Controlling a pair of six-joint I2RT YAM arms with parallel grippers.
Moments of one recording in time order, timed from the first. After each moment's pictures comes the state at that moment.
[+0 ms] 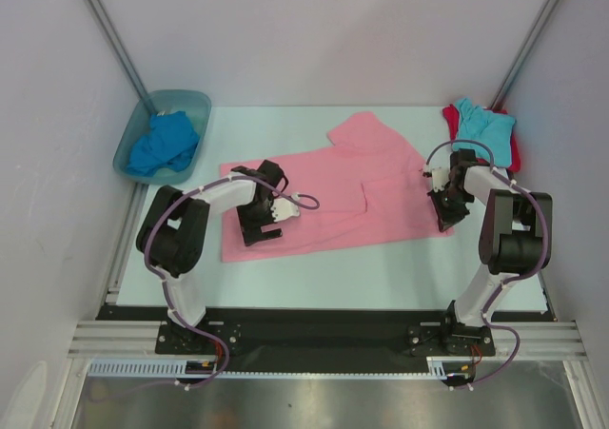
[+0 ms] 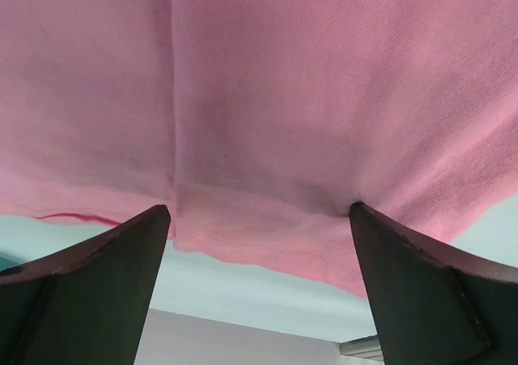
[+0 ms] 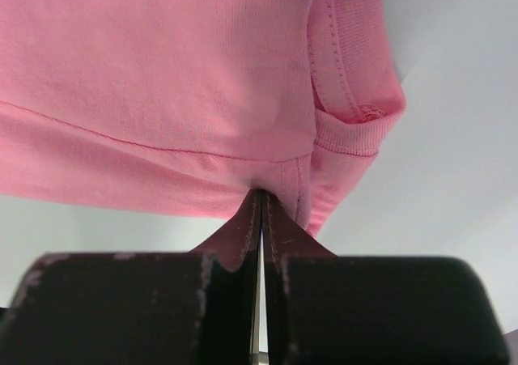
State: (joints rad) left arm -0.46 1.86 1.18 -0.84 -0.13 0.82; right arm -0.11 1.79 1.13 -0.74 -0.09 -0.42
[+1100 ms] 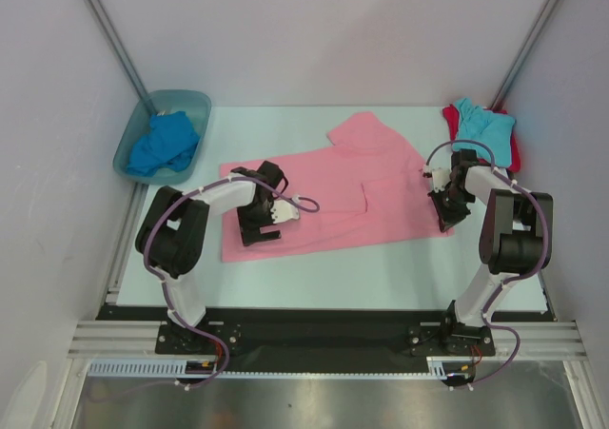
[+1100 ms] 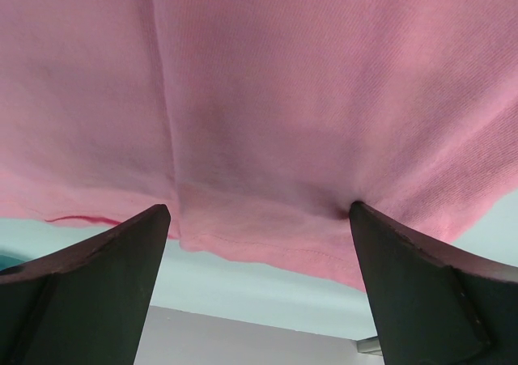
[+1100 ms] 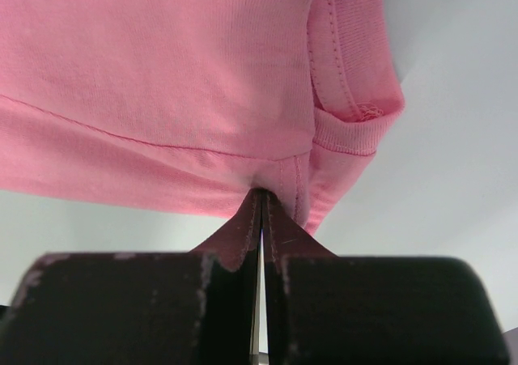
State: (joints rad) left arm -0.46 1.85 1.16 -0.83 -0.14 0.87; right arm -0.12 1.79 1.13 -0.75 -0.10 -0.45
